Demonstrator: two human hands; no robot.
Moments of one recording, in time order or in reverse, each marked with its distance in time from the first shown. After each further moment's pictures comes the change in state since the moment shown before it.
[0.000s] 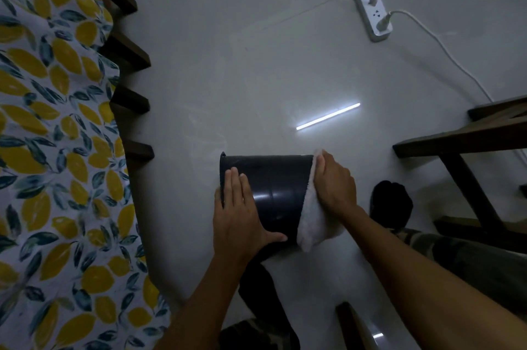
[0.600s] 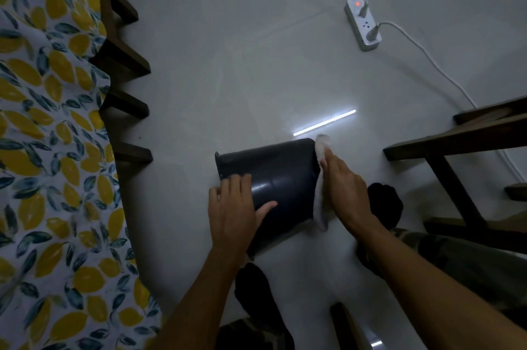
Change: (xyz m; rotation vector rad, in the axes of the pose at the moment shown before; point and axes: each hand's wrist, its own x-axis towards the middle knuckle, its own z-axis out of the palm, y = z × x) left_hand 0.007 0.011 -0.027 0.042 0.281 0.008; right_hand -0.031 0.001 -0.059 -0.183 -0.088 -0.217
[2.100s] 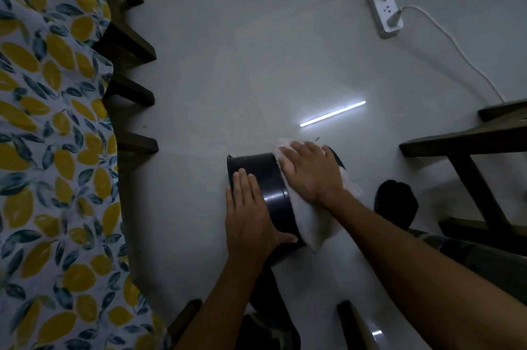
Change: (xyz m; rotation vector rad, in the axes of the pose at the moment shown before) left_hand -0.020 0.007 0.029 -0.086 -0.337 -0.066; right_hand 0.051 -0.046 0.055 -0.248 -0.062 -0.245
